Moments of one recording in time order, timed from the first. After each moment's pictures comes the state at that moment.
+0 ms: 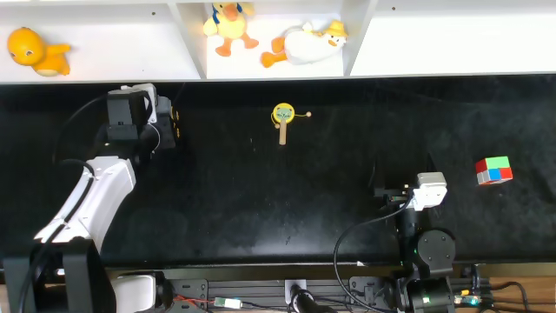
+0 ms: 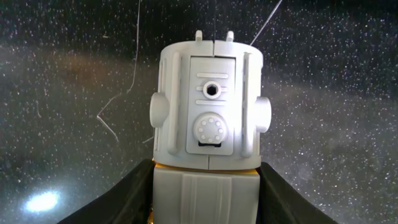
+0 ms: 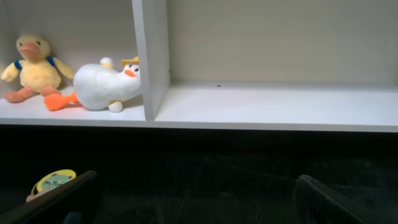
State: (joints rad) left arm 0.02 1.50 0.80 -0.26 -0.04 -0.13; right arm 0.13 0.02 0.02 -0.01 0.08 0.02
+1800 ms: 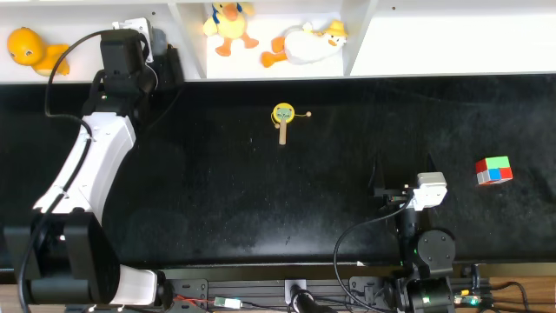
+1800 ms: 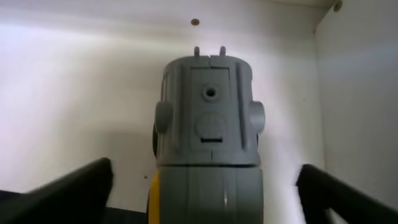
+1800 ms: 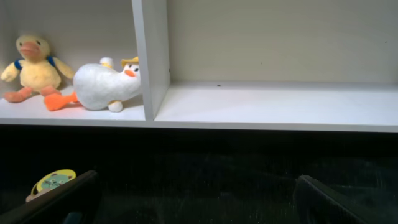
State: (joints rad) left arm -0.03 1.65 1.17 -0.20 -0.09 -0.13; right arm 0.13 0.02 0.02 -0.01 0.08 0.02
